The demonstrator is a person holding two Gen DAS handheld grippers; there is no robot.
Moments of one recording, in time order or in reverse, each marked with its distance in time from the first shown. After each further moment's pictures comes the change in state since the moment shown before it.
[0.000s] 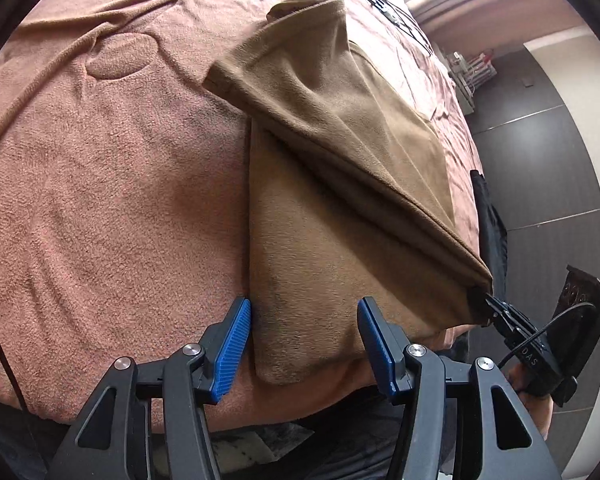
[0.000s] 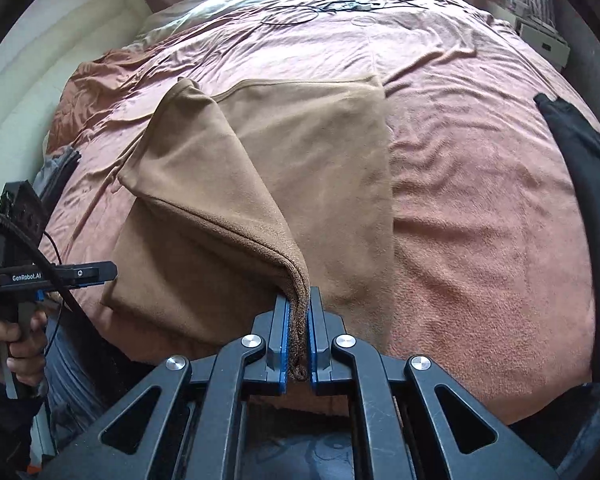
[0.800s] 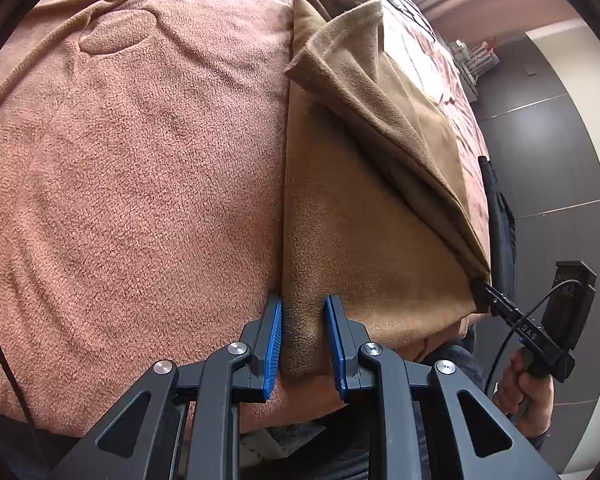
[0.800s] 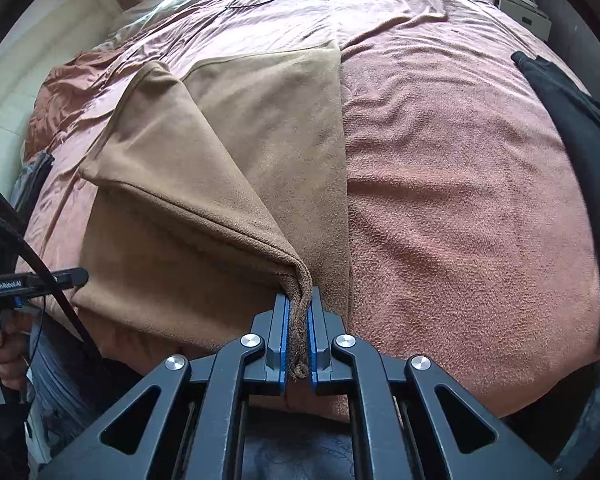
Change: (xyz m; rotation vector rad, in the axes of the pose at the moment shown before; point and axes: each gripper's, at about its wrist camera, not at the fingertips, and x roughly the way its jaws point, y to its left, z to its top) left arm 0.007 0.018 -0.011 0.013 0.039 0.009; right arm 0.013 -0.012 -0.009 0.018 0.045 -0.076
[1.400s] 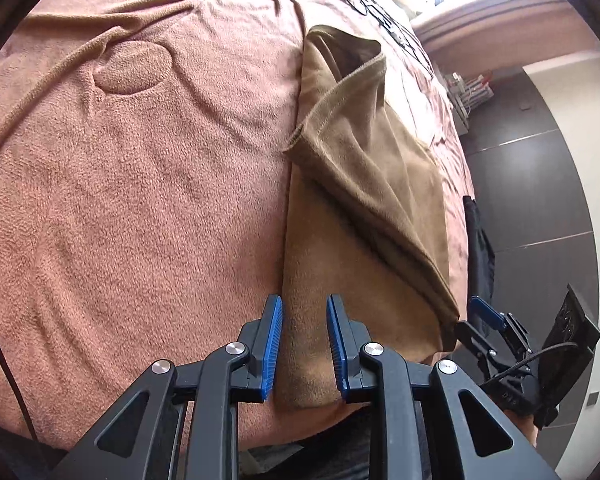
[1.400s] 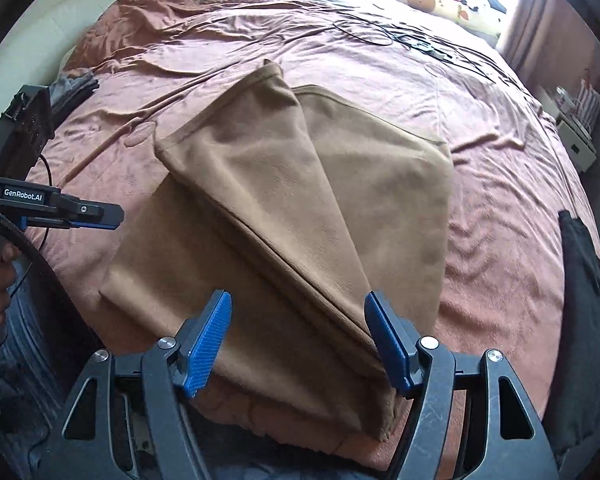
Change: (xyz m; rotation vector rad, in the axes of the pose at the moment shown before) left arm -0.023 0.010 0.021 -0.072 -0.082 -0.075; right arm -0.013 0.107 0.033 -0.383 -0.060 -0.065
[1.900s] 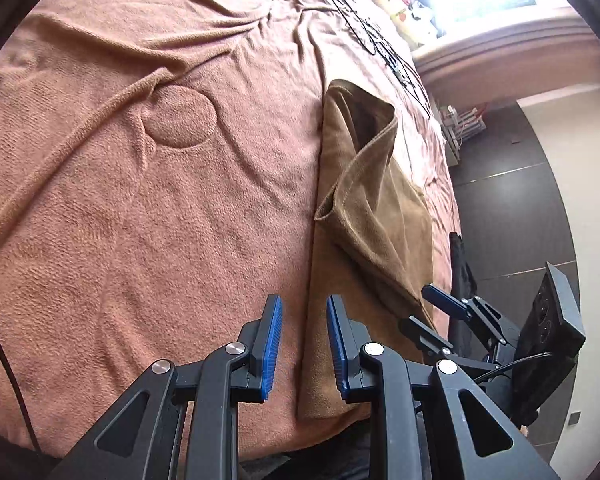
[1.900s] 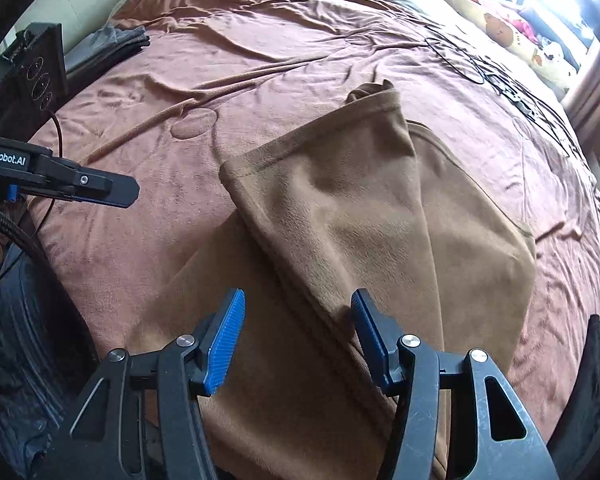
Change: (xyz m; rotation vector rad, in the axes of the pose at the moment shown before) left arm -0.040 0.029 0.022 -0.061 -0.077 -0.059; right arm 0.059 0.055 0.063 -0.224 0.055 0.061
